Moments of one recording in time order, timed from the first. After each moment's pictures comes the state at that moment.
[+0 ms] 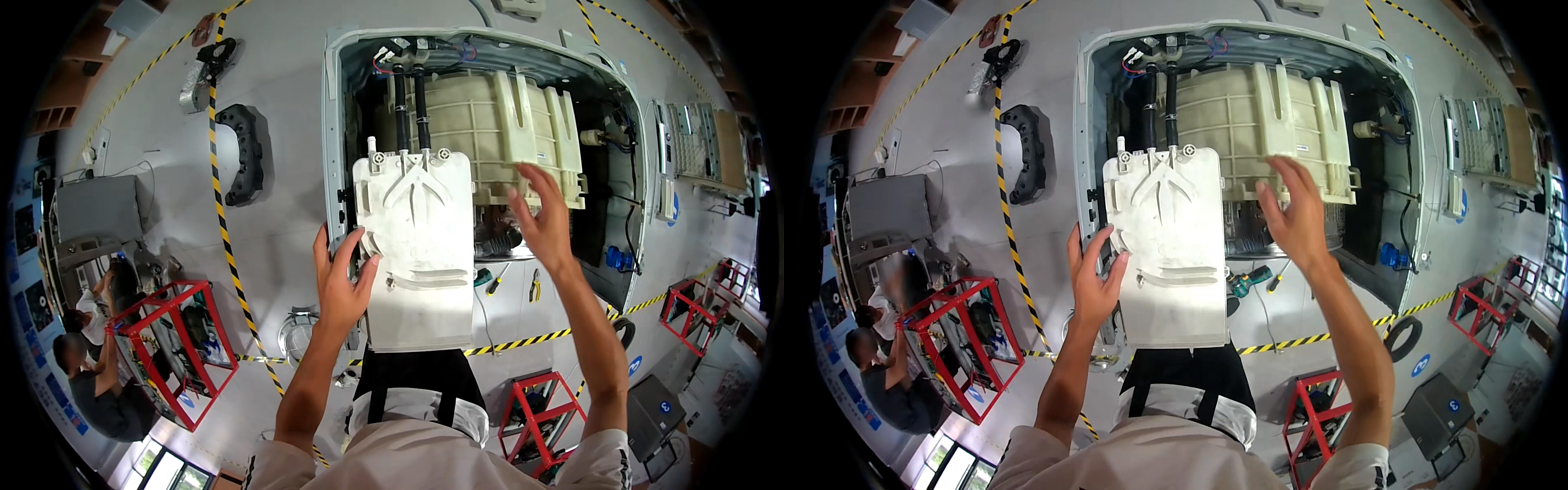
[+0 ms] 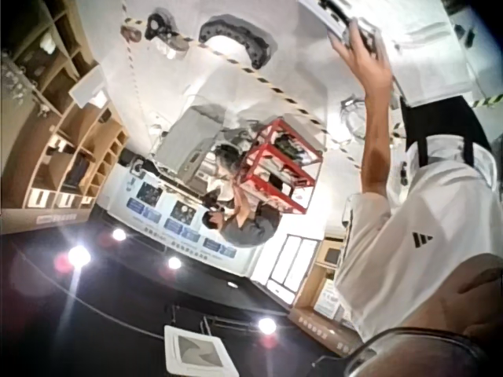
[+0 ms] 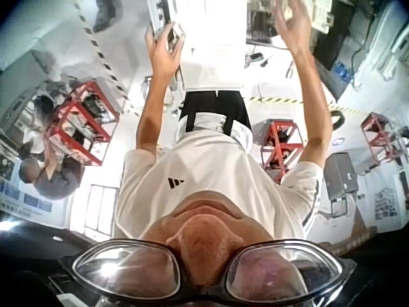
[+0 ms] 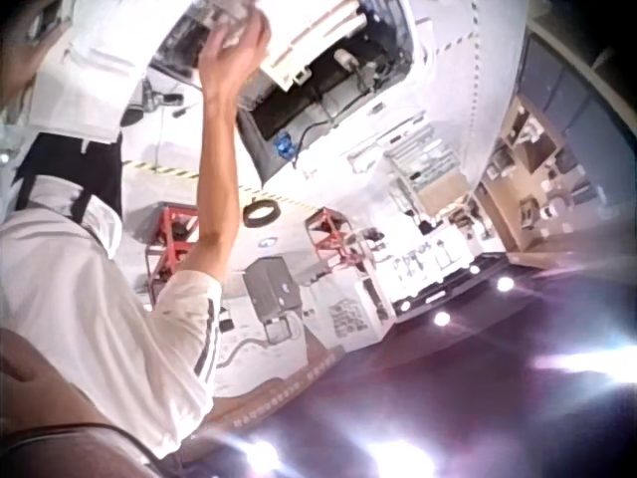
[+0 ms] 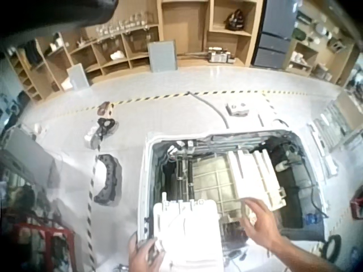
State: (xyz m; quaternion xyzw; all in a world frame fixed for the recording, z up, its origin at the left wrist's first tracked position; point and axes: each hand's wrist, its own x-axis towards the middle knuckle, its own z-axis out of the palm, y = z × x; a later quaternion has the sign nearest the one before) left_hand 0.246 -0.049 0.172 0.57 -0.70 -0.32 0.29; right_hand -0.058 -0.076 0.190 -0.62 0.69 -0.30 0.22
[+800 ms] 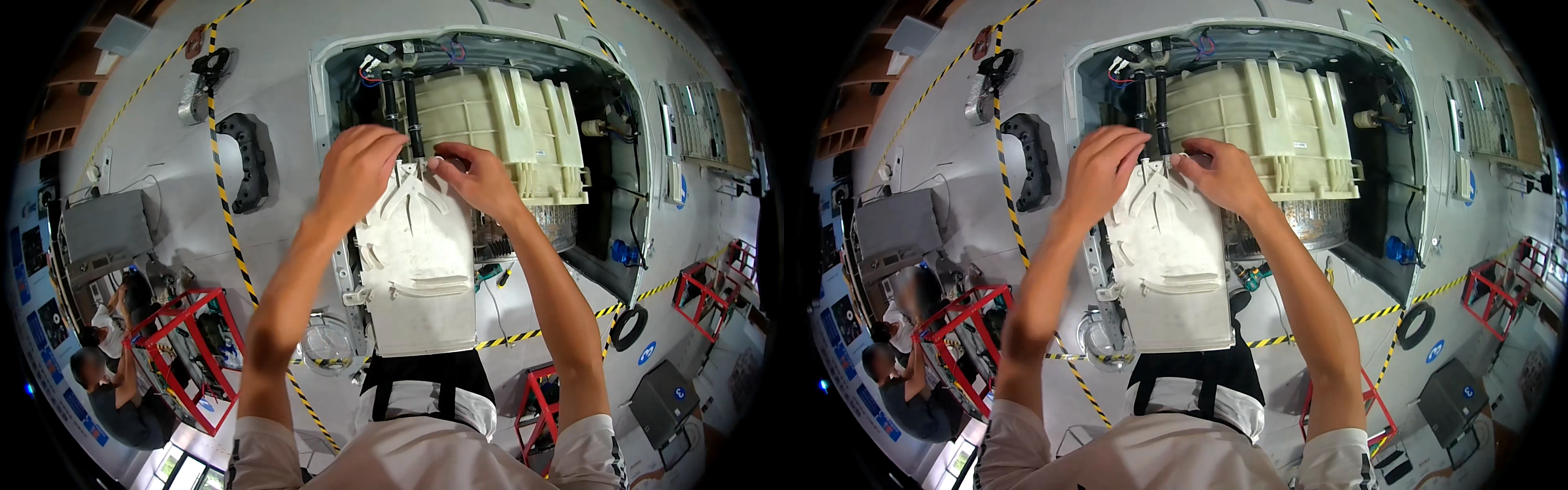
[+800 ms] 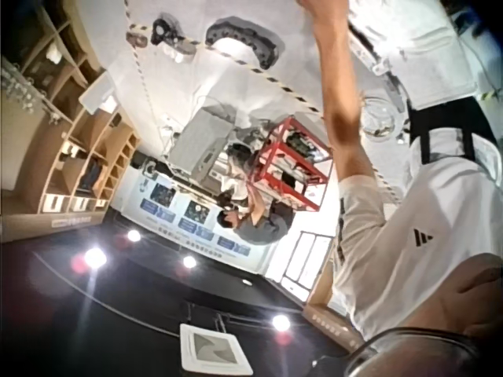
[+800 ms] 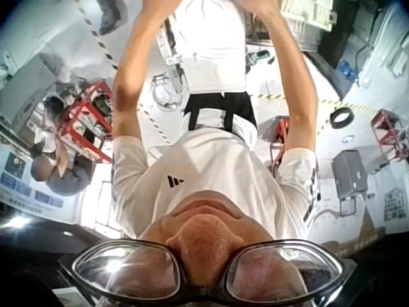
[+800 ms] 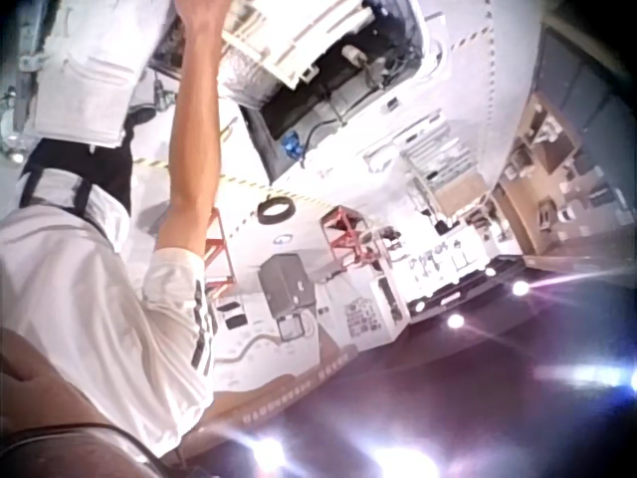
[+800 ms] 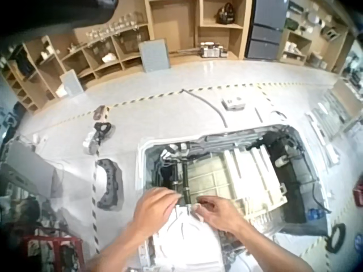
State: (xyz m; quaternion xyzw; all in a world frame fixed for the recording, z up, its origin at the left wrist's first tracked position) left_hand 0.190 -0.210 0.179 0.35 -0.87 -0.21 0.27; right_hand -0.004 -0.148 0.167 -0.49 0.66 -0.29 0.48
